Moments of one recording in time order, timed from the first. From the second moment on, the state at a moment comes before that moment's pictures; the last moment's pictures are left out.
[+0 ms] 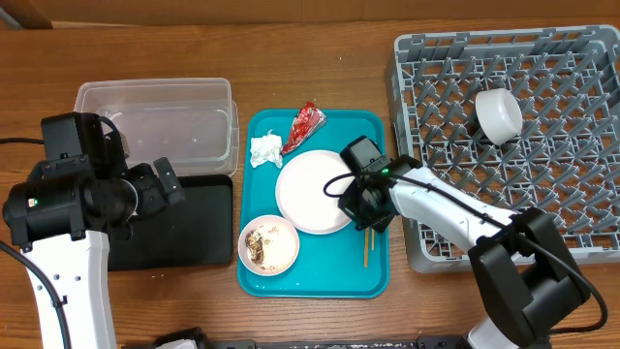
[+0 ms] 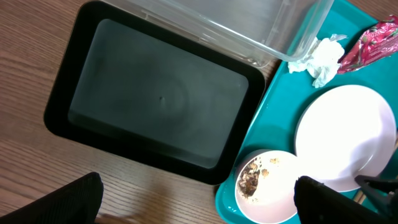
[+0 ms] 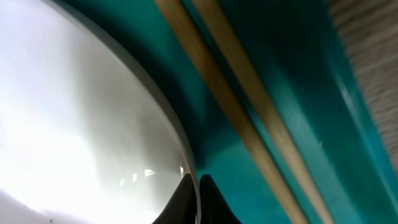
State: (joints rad) left arm 0.22 1.23 1.39 -1.38 0.05 -0.26; right arm 0.57 1.79 1.07 -0.70 -0.16 1.23
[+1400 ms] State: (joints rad) left arm 0.22 1.23 1.39 -1.38 0.05 -0.26; right arm 0.15 1.54 1.30 -0.53 0.89 0.36
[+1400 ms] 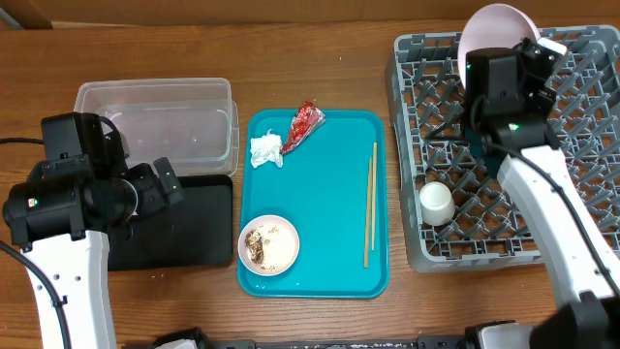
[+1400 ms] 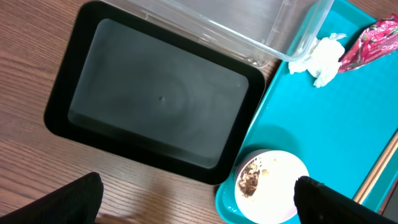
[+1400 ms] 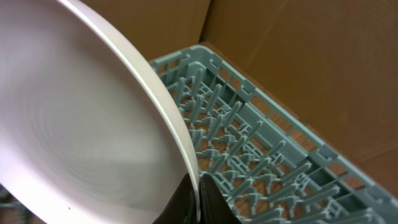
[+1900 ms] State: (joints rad) left arm 0.22 1.23 1.39 -1.38 0.05 -0.26; right arm 0.15 1.67 1.30 -0.44 0.92 0.26
